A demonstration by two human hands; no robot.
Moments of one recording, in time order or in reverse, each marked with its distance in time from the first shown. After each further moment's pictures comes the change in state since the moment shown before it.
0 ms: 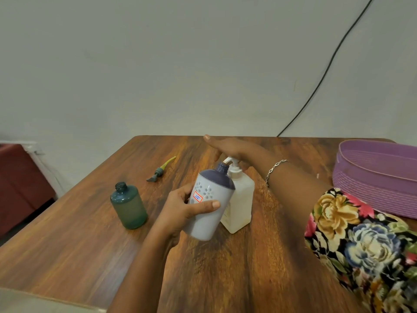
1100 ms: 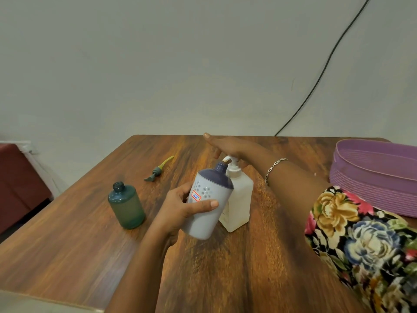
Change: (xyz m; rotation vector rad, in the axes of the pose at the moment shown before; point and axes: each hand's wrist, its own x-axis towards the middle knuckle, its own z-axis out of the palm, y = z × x) left_hand 0.003 0.002 -0.002 0.019 -0.037 0.008; right_hand -0.001 -0.001 -0.003 -0.029 0.014 0.011
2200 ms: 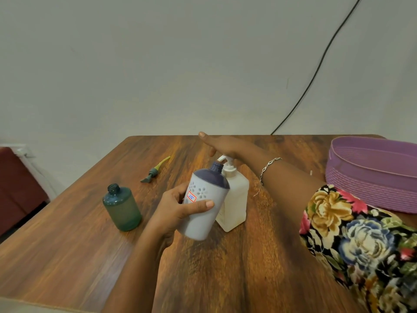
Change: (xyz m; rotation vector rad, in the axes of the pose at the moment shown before) left_hand 0.000 0.000 0.000 -0.006 0.002 -0.018; right_hand 0.006 0.002 0.001 0.011 0.024 -0.029
